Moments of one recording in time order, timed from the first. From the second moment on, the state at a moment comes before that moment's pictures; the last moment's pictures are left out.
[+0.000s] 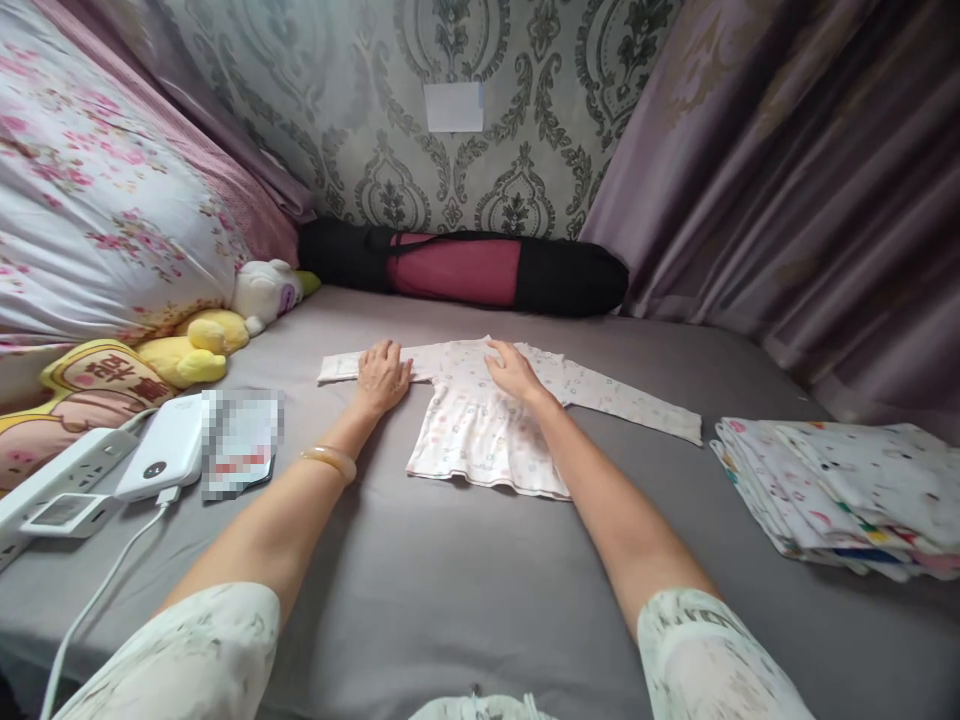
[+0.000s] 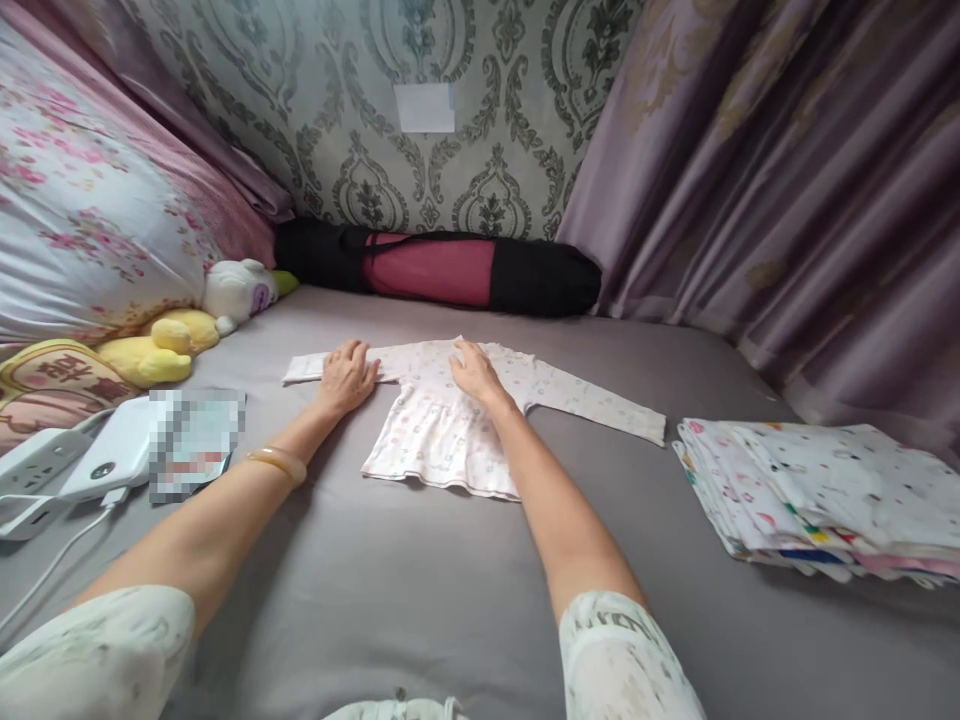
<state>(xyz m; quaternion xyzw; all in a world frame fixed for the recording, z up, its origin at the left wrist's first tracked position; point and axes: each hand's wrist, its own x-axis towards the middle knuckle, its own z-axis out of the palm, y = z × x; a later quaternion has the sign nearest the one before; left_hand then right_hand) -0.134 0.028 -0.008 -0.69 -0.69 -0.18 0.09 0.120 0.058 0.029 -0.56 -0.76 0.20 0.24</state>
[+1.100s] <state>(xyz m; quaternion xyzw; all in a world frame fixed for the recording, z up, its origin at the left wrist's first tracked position) -0.093 -0.110 0.019 -0.62 -0.71 -0.21 -0.26 0.233 -0.122 0.024 -0.70 -0.65 0.21 0.19</state>
